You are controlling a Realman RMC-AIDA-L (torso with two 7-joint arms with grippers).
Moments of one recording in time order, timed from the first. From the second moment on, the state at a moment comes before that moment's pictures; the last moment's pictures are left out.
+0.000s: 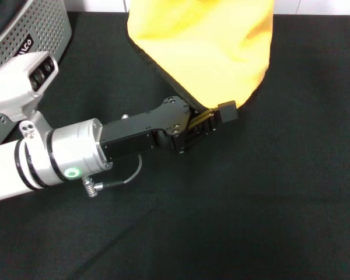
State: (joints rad) left arm -0.65 -2.10 0.75 0.11 1.64 1.76 -1.19; right arm 0.96 2.02 -1.05 -0.52 -0.79 -1.61 0.56
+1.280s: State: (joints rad) left arm -0.64 -2.09 0.74 0.22 1.44 2.01 -1.41; right arm 0.79 2.03 -1.52 -0.34 -0.80 -1.21 0.62
